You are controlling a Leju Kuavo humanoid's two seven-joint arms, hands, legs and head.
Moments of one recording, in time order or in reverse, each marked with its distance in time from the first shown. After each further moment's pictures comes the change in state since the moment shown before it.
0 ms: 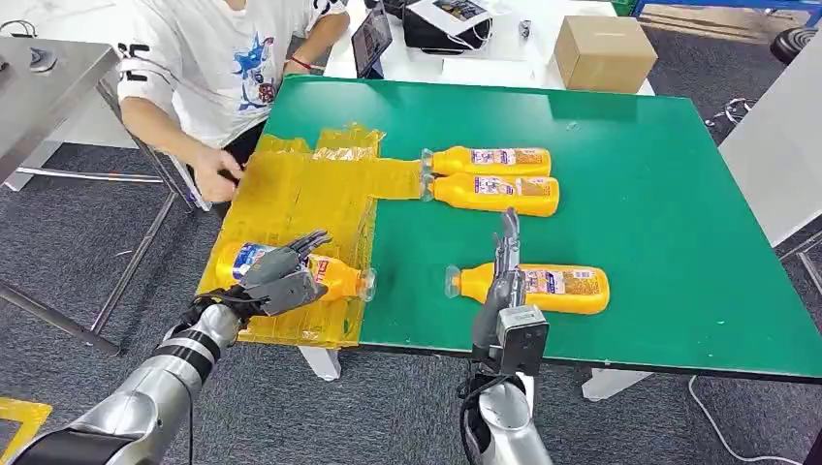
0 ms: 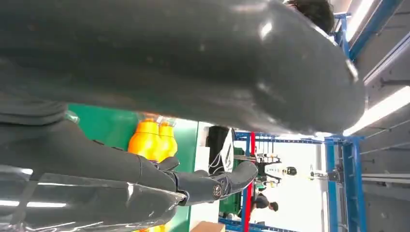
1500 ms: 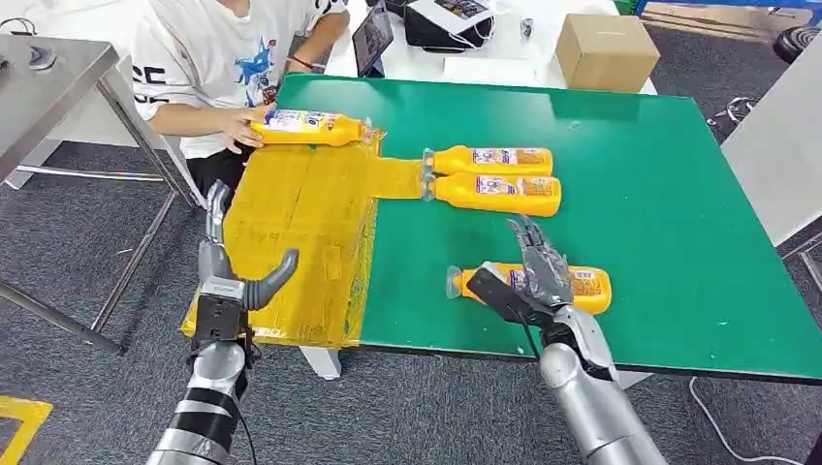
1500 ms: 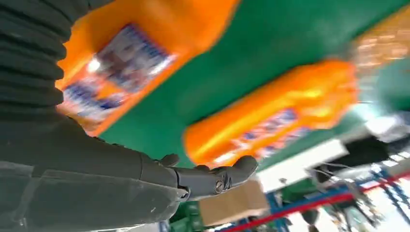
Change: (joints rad) left arm 0.375 -0.183 0.105 -0.641 0.521 0.465 -0.125; right arm -0.227 -0.337 -0.040 0.279 0.746 0.123 0.504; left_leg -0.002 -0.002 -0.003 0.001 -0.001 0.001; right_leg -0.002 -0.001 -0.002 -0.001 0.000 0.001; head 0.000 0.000
